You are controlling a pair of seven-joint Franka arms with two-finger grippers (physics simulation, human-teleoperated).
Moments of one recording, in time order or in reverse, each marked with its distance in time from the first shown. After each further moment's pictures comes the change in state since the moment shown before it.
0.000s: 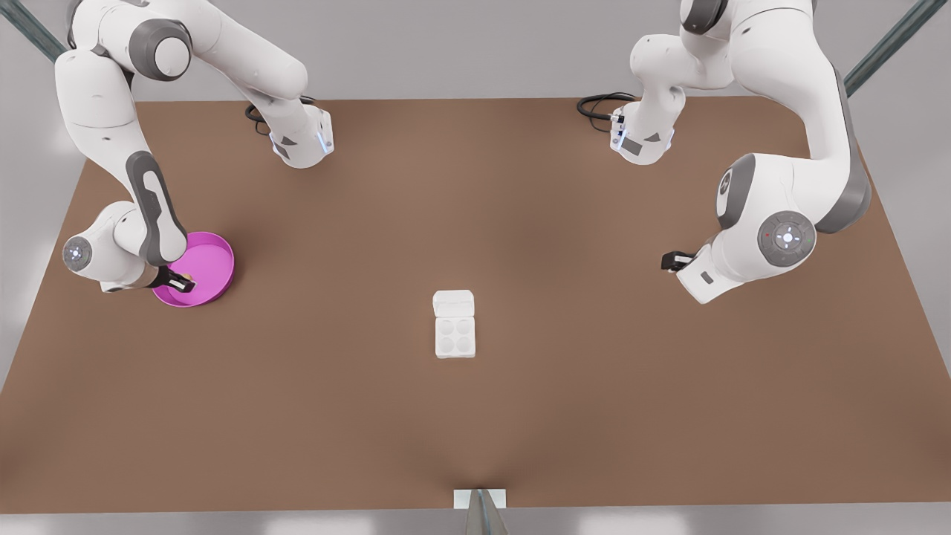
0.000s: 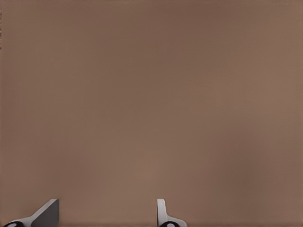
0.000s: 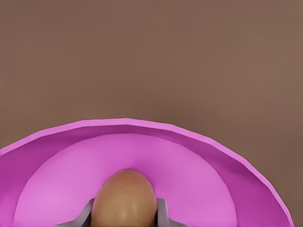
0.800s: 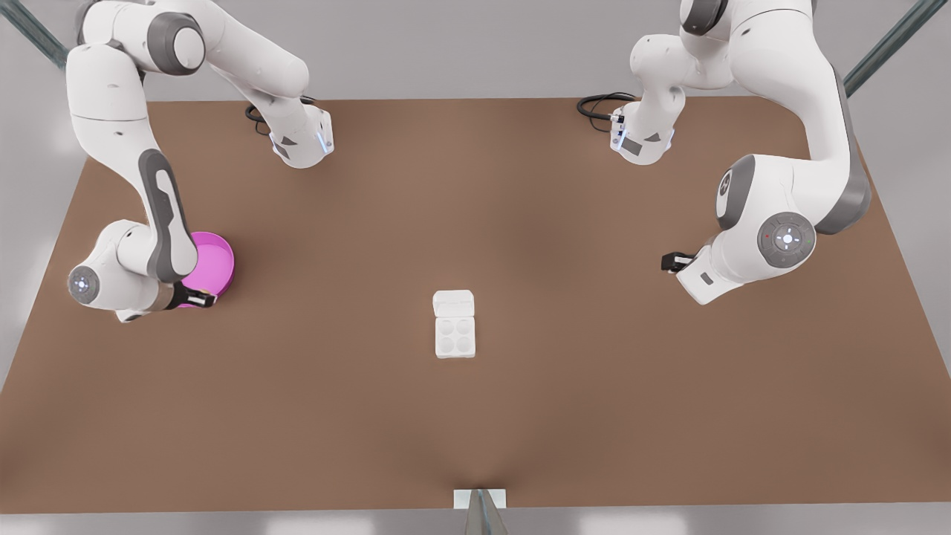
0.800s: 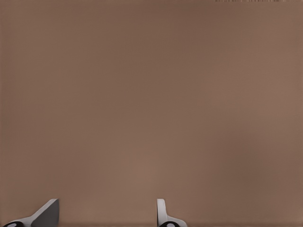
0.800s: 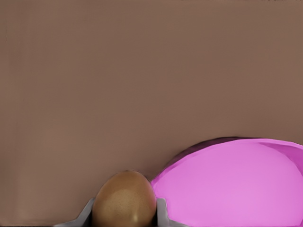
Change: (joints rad) left arm 0.000 0.004 0.000 0.006 0.000 -0.001 0.001; right arm 0.078 -0.017 0.158 0.181 0.026 -0.286 -0.012
